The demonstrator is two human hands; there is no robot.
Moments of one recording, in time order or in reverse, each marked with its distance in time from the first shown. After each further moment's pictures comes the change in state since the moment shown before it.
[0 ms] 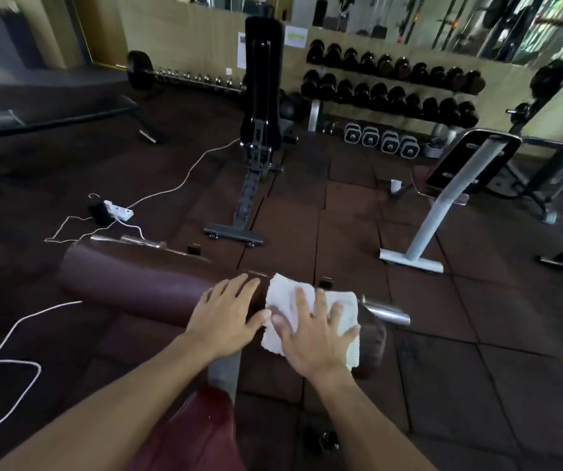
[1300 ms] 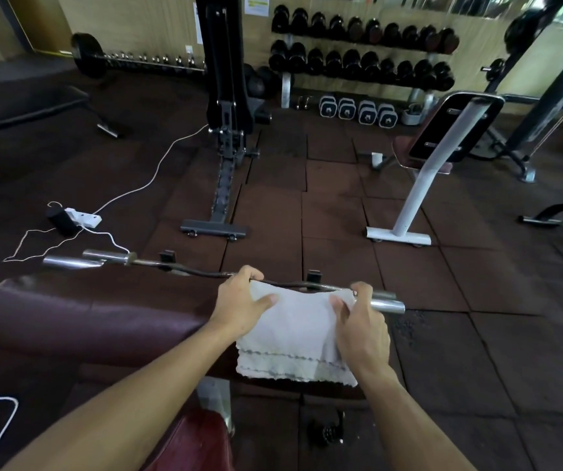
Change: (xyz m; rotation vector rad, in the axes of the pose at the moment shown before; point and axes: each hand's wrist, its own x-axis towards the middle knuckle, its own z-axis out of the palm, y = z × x) left_hand 0.115 0.028 0.028 -0.678 0.028 -0.154; right_hand 0.062 0.078 -0.018 0.465 0.241 0.264
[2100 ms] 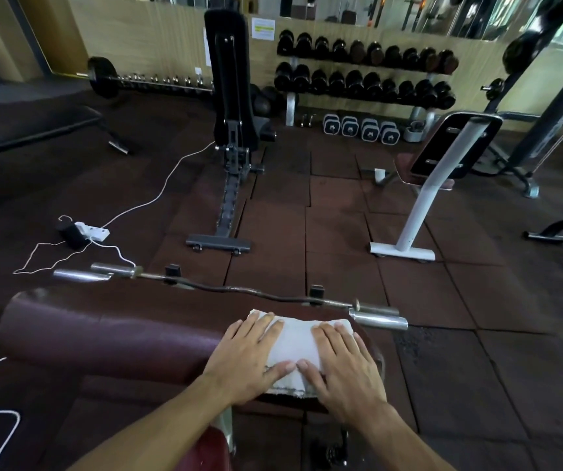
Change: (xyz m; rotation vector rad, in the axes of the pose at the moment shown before) left_hand -0.045 -0.039 0.024 0.793 -0.125 0.472; right_hand -0.028 0.033 0.020 -0.491 -0.130 -0.560
